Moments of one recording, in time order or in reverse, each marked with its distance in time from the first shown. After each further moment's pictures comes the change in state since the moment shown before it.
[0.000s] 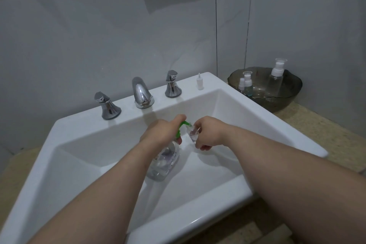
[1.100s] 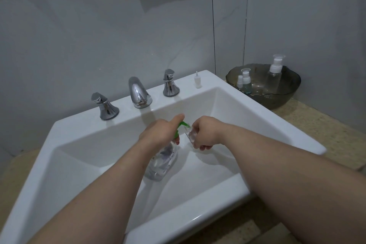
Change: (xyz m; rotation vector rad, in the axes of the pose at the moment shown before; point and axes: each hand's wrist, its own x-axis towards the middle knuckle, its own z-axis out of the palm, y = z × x) left_hand 0.003 -0.002 -0.001 0.162 0.013 0.092; right_hand -0.003 -0.003 0.000 -0.105 -0.016 0.003
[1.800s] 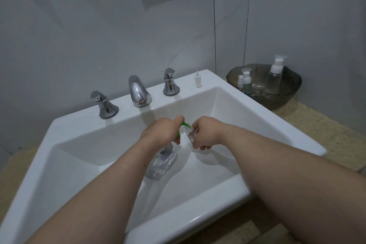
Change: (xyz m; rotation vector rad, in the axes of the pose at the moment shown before) left_hand 0.004 0.006 0.002 0.073 -0.031 0.067; right_hand 0.002 0.001 0.002 0.000 -0.010 -0.004
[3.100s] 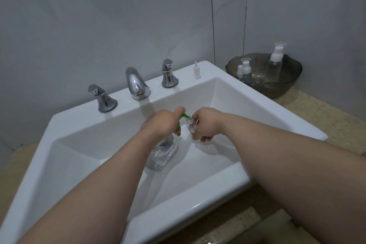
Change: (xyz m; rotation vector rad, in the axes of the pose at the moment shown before) left_hand 0.001 -0.002 0.002 -0.033 -0.006 -0.007; right_hand 0.006 0.004 0.001 -0.008 -0.003 -0.026
